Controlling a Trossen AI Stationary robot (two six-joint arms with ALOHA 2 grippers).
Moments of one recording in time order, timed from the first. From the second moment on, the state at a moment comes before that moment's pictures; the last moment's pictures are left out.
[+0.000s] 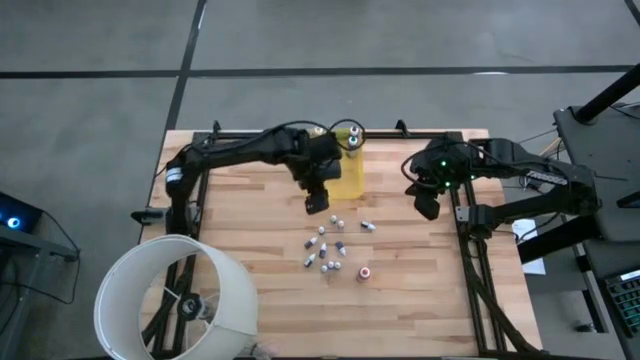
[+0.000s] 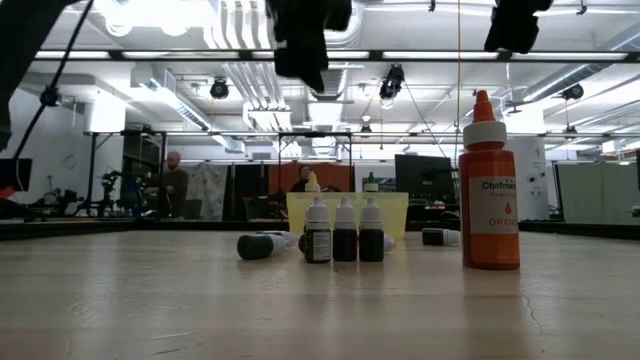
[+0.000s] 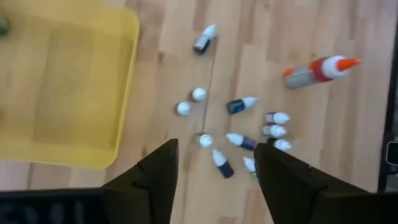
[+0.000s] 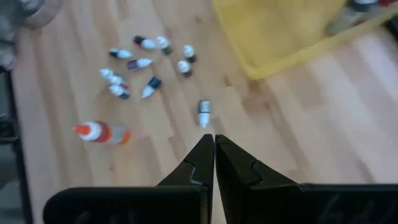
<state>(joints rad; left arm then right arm) 0.18 1.88 1.99 -1.22 0.20 -0.06 -0.17 1.05 1.23 -1.14 -0.09 0.30</state>
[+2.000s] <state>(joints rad) -0.13 1.20 1.24 -0.76 -0.12 -0.34 0.23 1.18 1.06 -0.47 -0.22 0.51</state>
